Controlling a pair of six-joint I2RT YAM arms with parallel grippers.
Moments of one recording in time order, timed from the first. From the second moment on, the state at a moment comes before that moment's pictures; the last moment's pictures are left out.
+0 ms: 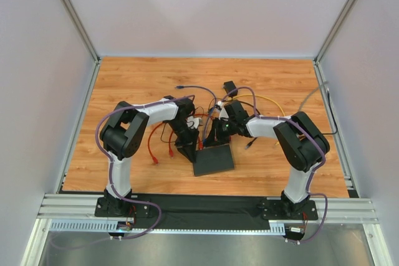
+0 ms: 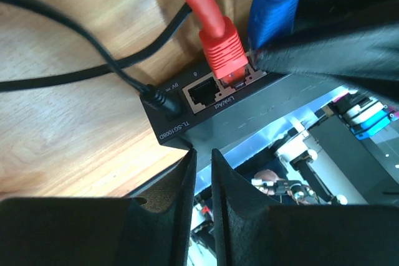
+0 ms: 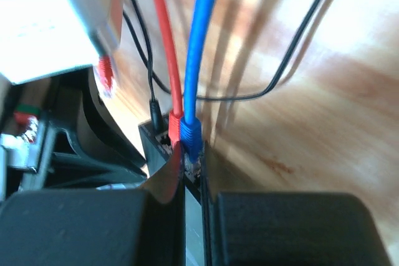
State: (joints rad) left arm -0.59 2.00 1.28 -0.96 0.66 -0.30; right arm 0.56 1.83 0.92 -0.04 -0.62 0.70
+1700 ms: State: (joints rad) left arm -0.54 1.71 1.31 -0.85 0.46 -0.23; right arm -0.02 1.45 1.37 -0.90 0.20 0.59
